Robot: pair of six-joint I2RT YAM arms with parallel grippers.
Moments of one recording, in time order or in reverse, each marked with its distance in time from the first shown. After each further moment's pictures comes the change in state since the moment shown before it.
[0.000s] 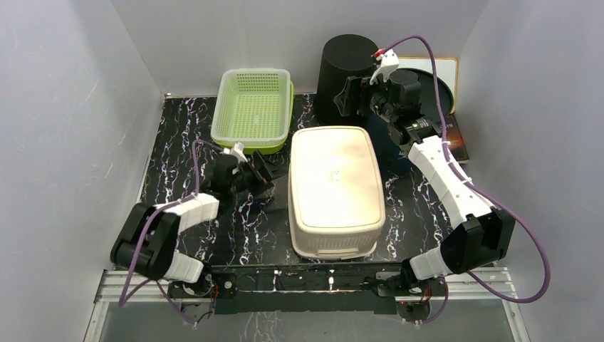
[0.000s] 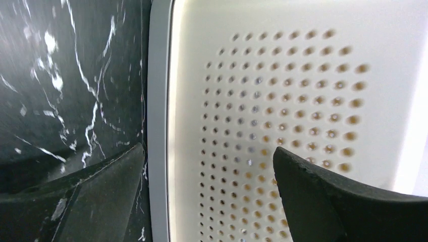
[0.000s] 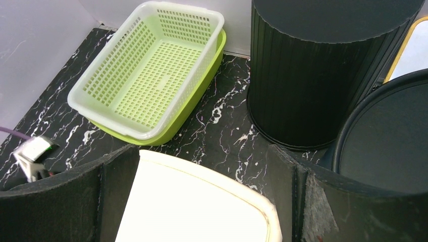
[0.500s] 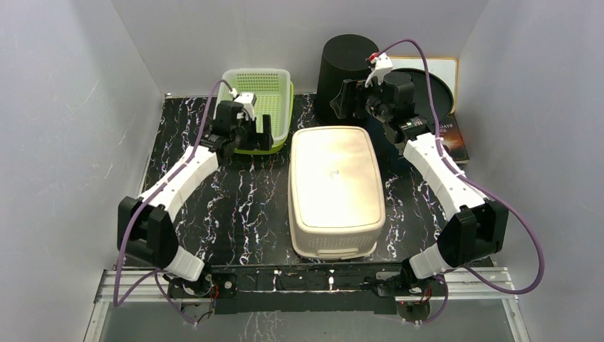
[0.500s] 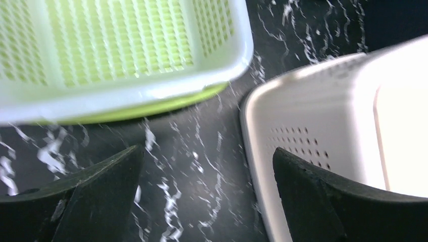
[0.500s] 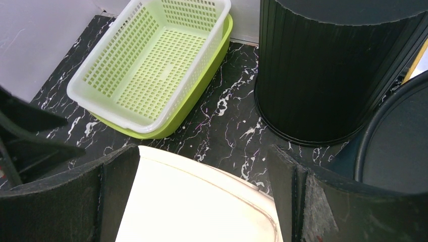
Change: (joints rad) left arm 0.002 -0.004 0.708 -0.909 -0.362 0.786; right arm 0.000 0.043 -0.017 0.023 -0.031 0.013
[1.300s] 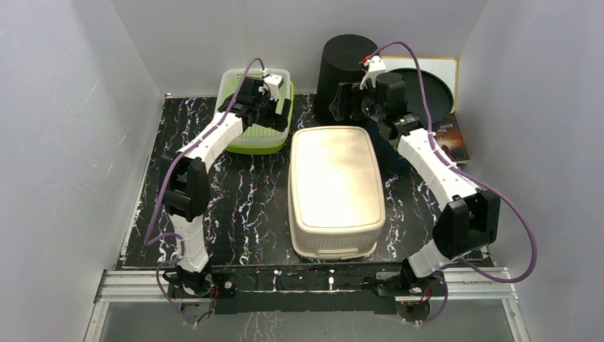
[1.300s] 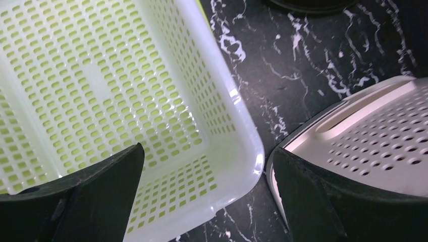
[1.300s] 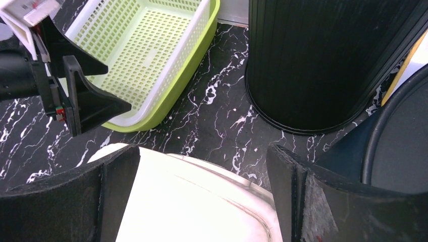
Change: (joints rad) left arm 0.000 0.512 0.532 -0.079 0.061 0.330; right arm 0.007 0.066 0.019 -0.031 0.033 -0.022
